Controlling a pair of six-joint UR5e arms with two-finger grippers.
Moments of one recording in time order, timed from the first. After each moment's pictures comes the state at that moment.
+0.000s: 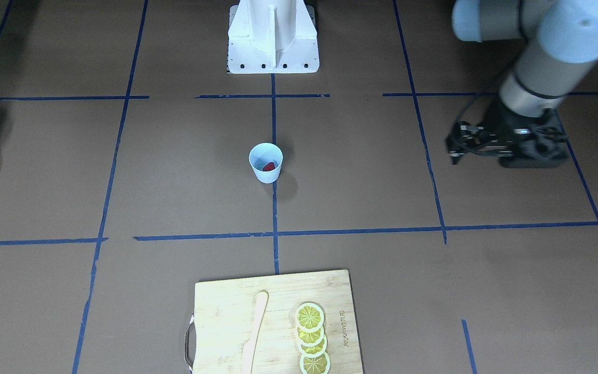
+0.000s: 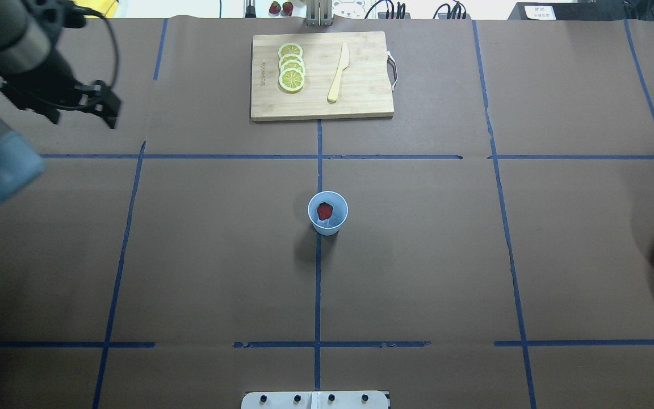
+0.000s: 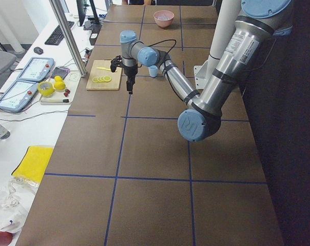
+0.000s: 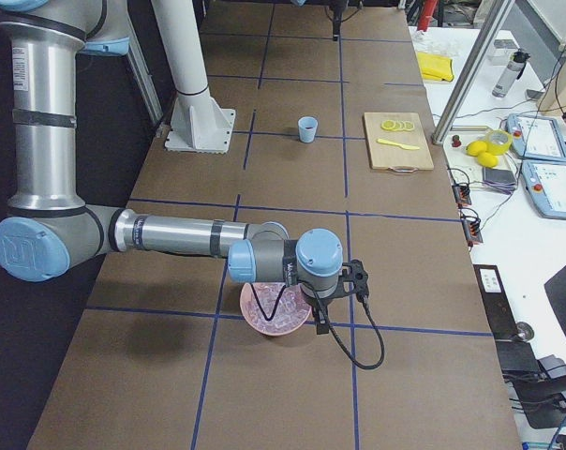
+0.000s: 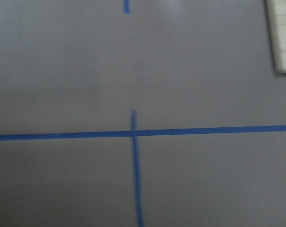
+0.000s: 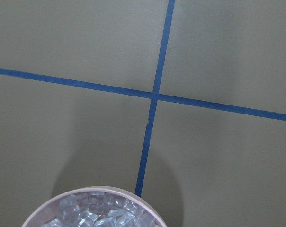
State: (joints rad) left arm -1.07 -1.97 -1.89 -1.30 -2.17 -0.56; right arm 1.60 -1.64 1.61 -1.47 2.40 -0.13
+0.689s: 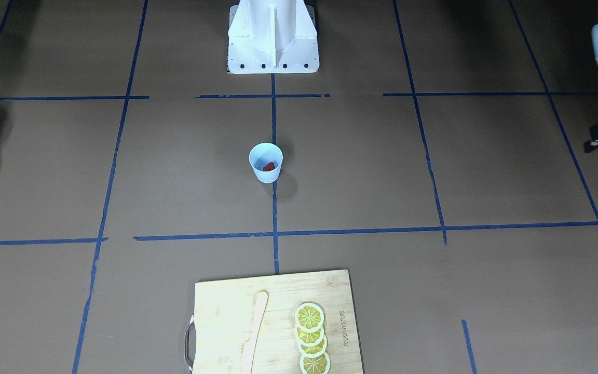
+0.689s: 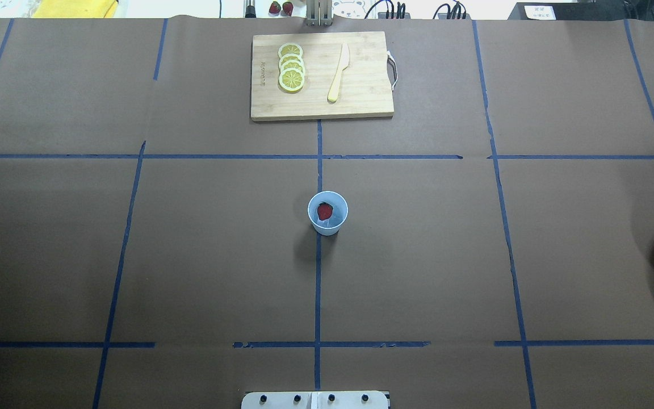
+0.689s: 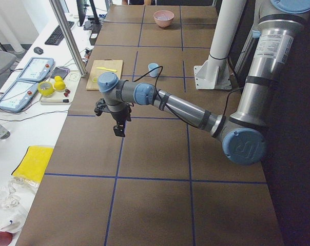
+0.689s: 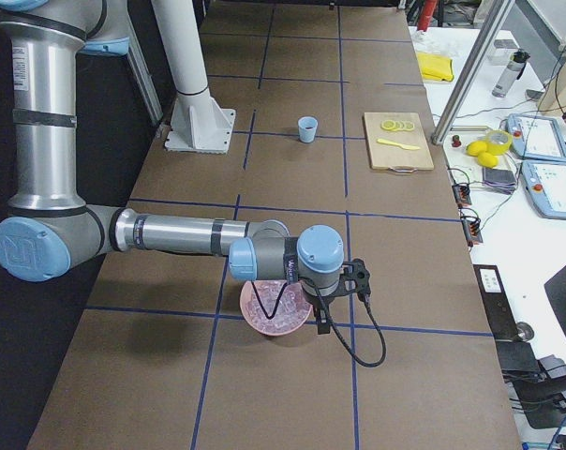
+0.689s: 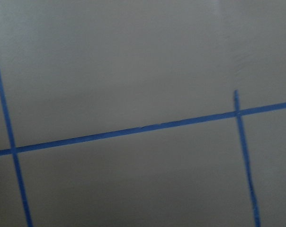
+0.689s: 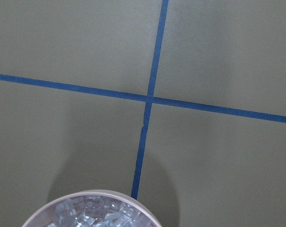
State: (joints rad) left arm -1.41 -1.74 -1.74 -1.31 -2.38 0.04; right arm 1.60 -1.63 1.62 -1.47 2.38 -0.10
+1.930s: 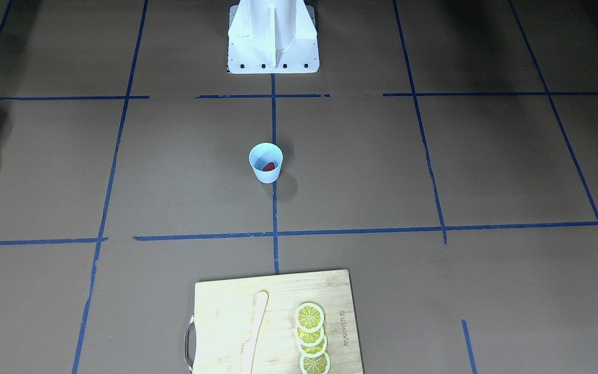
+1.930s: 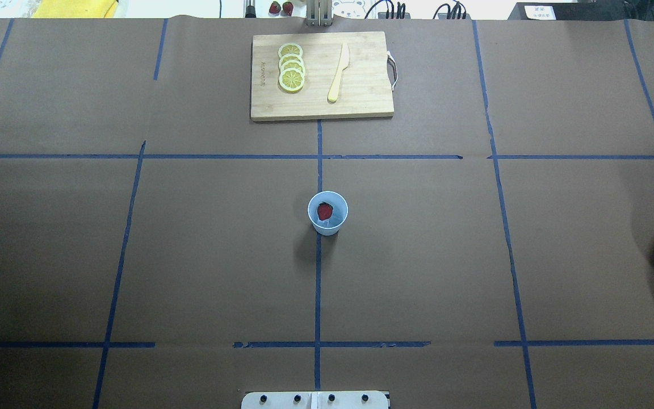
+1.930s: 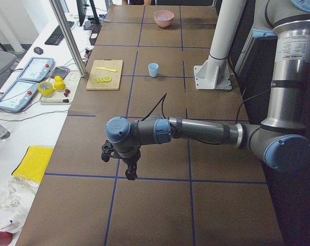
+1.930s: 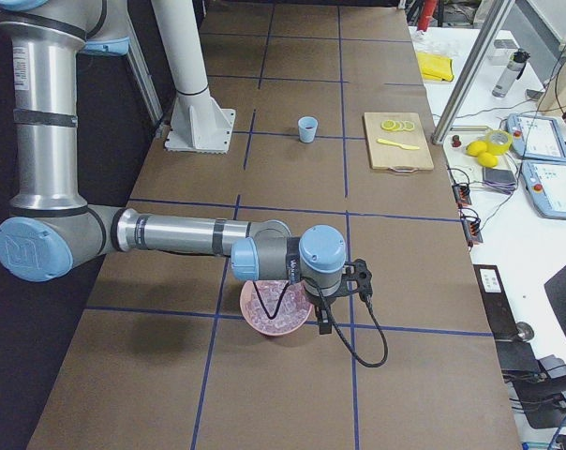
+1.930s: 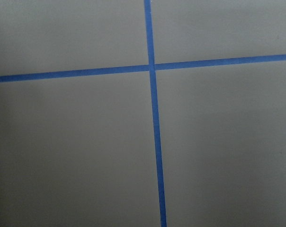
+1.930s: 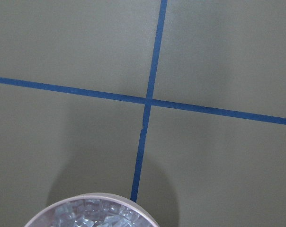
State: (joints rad) left arm -1.59 -1.58 -1.65 -1.35 -2.38 0.18; right arm 1.60 -1.63 1.61 -1.47 2.38 -0.10
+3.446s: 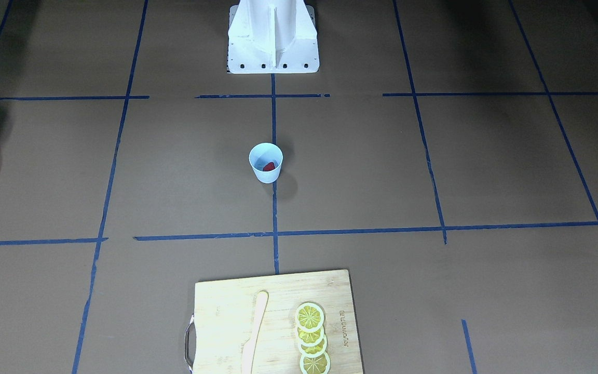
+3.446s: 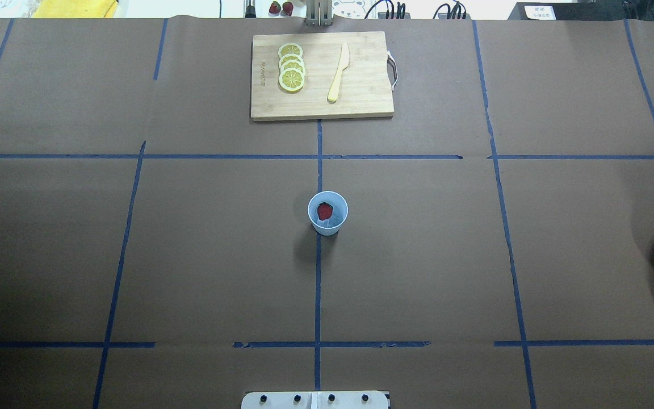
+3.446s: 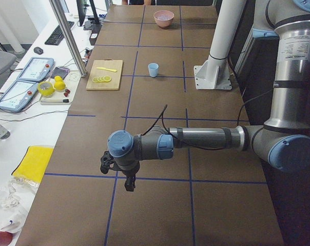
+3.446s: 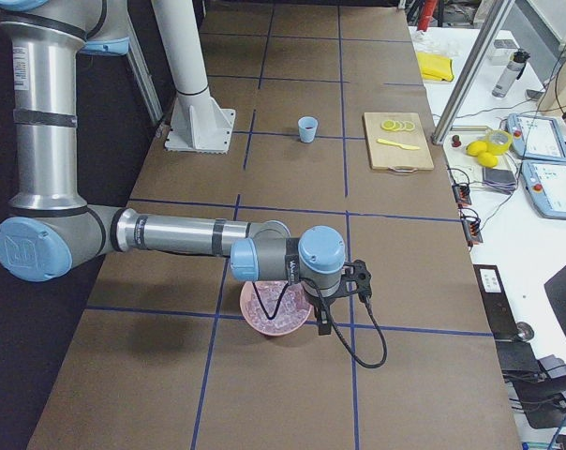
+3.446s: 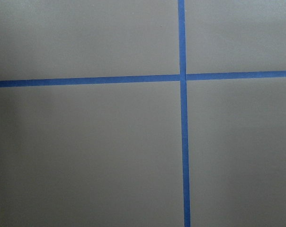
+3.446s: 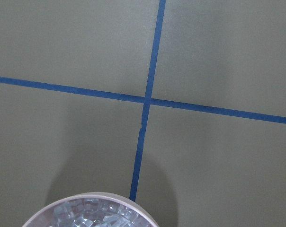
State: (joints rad) left arm -1.61 -1.58 -1.55 -1.51 -2.38 0.12; right arm 1.60 -1.63 1.61 -1.46 2.38 -0.10
